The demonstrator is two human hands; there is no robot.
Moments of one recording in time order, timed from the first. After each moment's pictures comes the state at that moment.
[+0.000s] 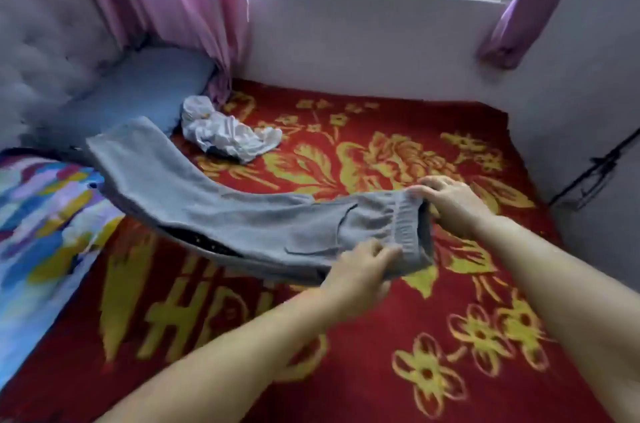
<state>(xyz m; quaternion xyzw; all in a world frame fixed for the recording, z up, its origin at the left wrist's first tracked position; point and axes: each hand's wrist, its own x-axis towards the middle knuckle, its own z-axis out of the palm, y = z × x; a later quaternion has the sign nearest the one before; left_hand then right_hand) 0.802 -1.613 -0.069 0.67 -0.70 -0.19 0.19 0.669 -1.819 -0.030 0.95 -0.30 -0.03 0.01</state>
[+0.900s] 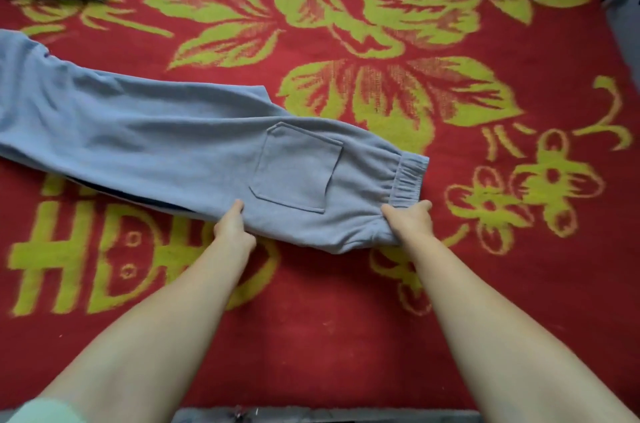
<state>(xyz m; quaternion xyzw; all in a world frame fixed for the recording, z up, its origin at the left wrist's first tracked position) 0.833 -1.651 -0.414 0.64 0.32 -0.43 0.55 0.590 -1.760 -0.402 0.45 -0.79 0.00 -0.41</state>
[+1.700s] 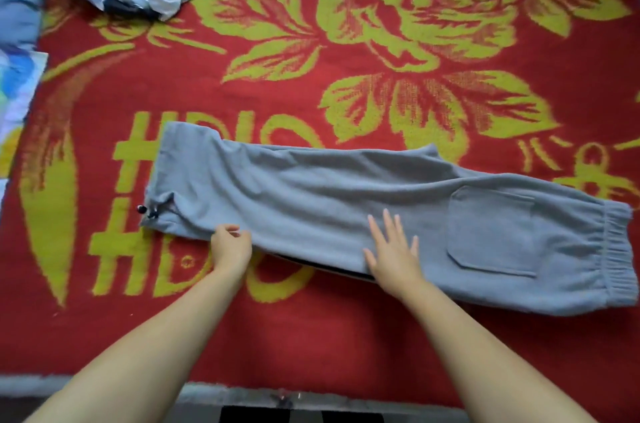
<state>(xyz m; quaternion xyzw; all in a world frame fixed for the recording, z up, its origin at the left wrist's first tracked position) 0.871 -1.577 -0.375 0.91 -0.05 -0.32 0.26 0.620 -1.677 -0.392 0.79 -0.51 -0.21 -0.27</state>
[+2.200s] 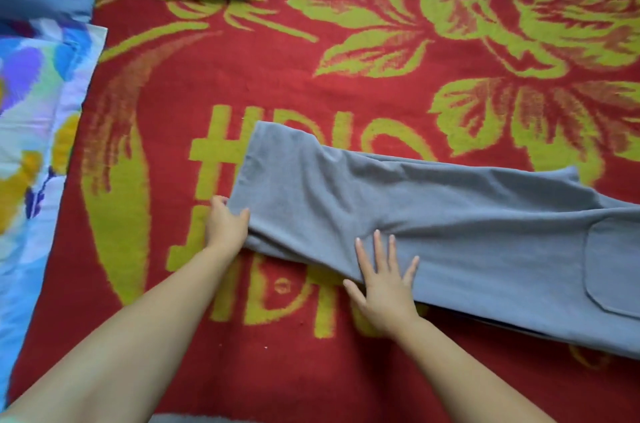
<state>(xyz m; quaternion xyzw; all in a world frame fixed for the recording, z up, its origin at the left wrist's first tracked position) 1.100 -1.541 -0.422 0.93 -0.15 -0.28 0.20 0.818 -1.578 -0.442 0.83 -0.45 -0.23 -0.25</state>
